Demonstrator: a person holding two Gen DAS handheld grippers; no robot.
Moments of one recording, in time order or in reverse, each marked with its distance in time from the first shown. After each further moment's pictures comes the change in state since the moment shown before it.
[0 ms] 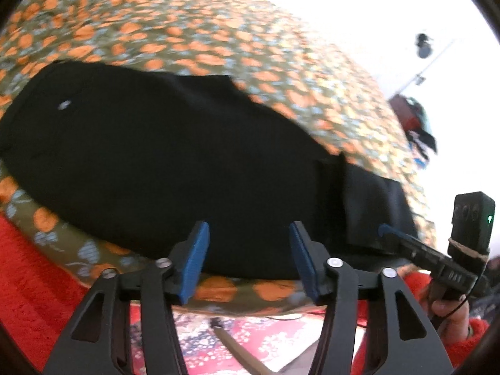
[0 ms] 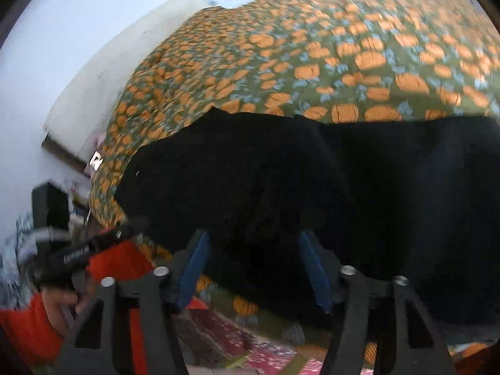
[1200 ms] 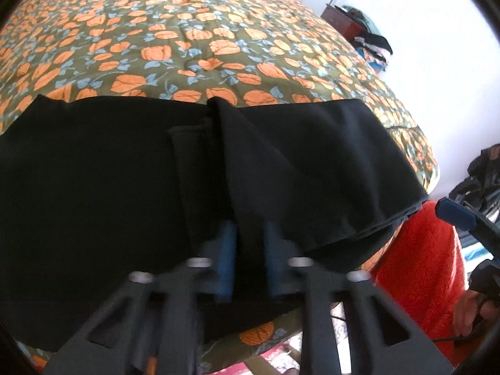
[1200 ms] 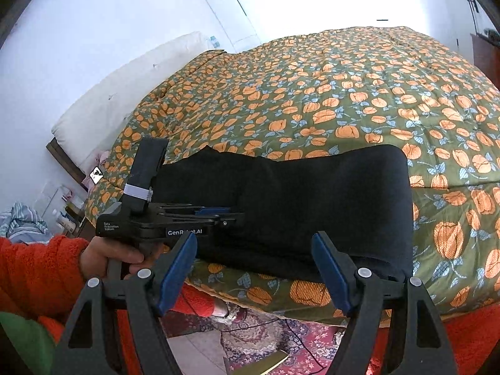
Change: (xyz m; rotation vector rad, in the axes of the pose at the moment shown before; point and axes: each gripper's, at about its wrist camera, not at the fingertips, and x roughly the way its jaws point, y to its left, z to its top) left arm 0.114 -0.126 0.007 0.407 0.233 -0.080; right arm -0.107 -0.015 -0.044 -0.043 -0.218 -0.089
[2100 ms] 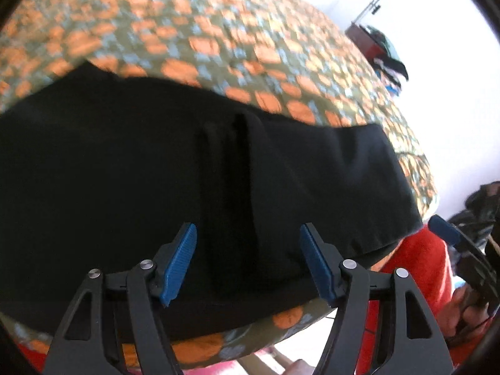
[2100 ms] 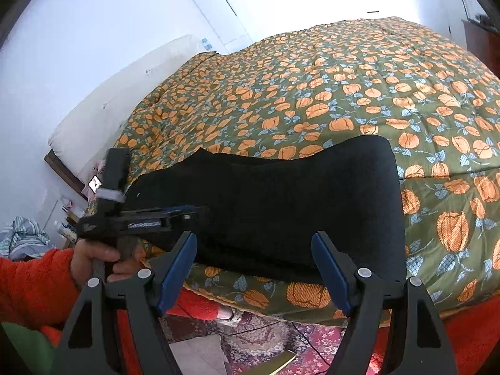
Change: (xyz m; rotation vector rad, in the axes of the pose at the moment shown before) left arm -0.002 0.038 0.002 -0.153 0.017 -0.023; right arm 0.007 -0.011 0.000 0.056 0.000 0.008
